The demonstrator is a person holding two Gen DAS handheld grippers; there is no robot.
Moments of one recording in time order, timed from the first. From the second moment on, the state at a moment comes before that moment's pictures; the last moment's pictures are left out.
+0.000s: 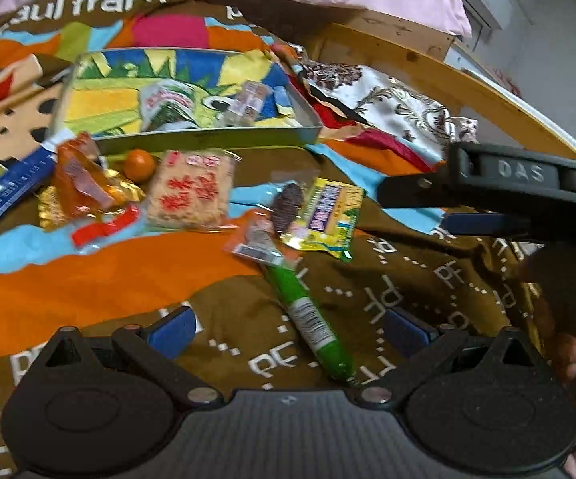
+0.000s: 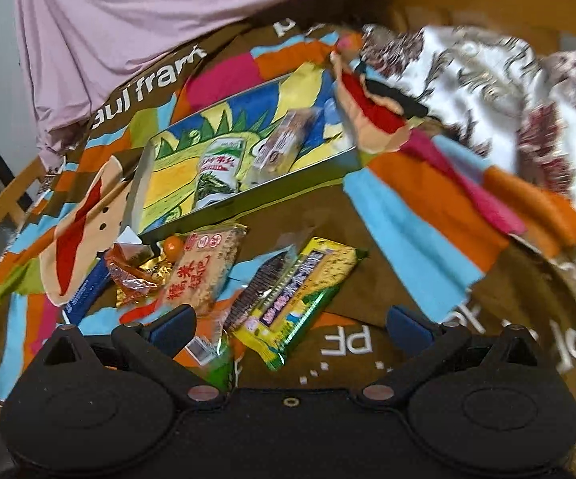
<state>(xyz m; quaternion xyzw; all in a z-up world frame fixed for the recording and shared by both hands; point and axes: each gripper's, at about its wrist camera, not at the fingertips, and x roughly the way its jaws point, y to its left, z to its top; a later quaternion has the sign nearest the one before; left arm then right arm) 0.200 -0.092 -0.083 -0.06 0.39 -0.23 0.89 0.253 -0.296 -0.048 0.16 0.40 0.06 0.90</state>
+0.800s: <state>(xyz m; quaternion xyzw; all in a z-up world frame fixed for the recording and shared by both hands) 0.233 -0.091 -0.111 -0.16 0.44 -0.21 0.86 0.301 -0.315 -0.086 0.26 0.44 0.06 0.86</state>
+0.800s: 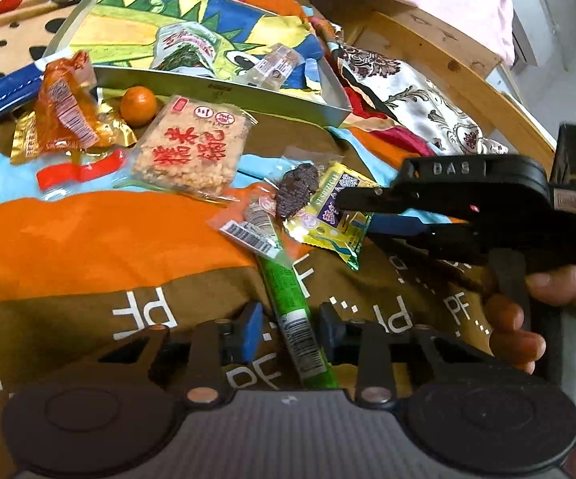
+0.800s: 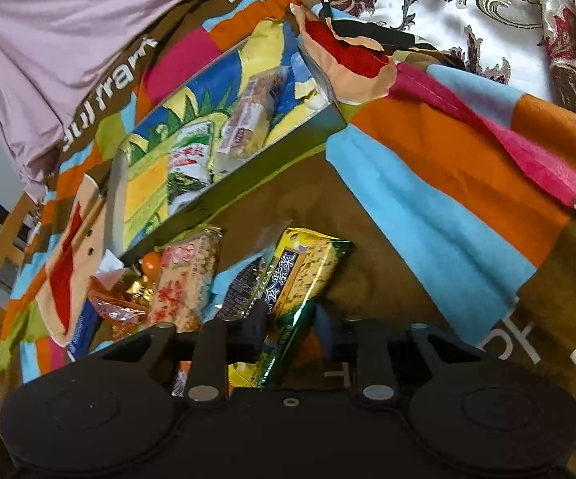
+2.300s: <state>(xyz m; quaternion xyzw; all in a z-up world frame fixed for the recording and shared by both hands) 0.202 -0.065 -0.076 -0.19 0.53 -0.17 0.81 0.255 -0.290 -0.054 0.18 0.37 0.09 0.91</state>
